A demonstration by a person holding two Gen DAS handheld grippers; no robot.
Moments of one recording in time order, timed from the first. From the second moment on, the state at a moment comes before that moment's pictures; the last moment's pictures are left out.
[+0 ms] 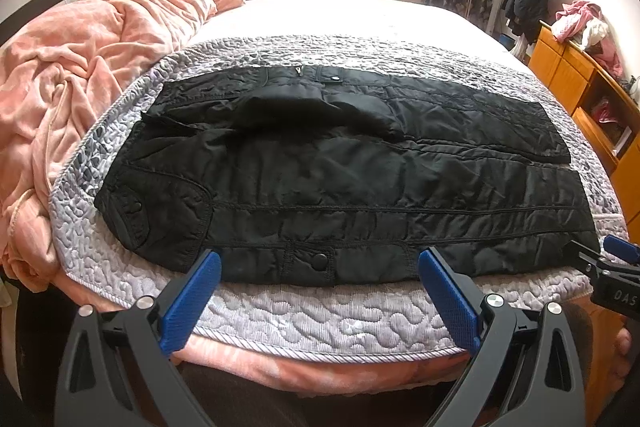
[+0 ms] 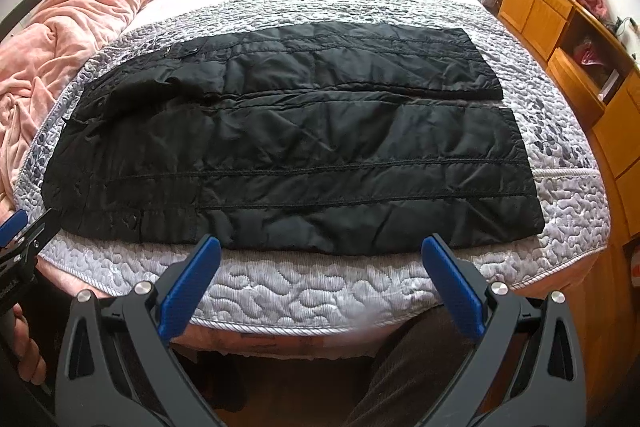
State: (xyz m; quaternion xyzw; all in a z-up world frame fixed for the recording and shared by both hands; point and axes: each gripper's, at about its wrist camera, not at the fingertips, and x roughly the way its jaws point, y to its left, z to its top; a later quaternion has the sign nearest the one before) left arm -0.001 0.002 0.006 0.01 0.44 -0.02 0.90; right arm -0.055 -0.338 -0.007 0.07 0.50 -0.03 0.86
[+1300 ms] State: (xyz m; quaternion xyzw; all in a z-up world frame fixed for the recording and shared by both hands) left arm 0.005 0.001 0.009 0.02 0.44 -0.01 0.90; right arm -0.048 -0.340 -0.010 0.07 0.50 -0.03 0.86
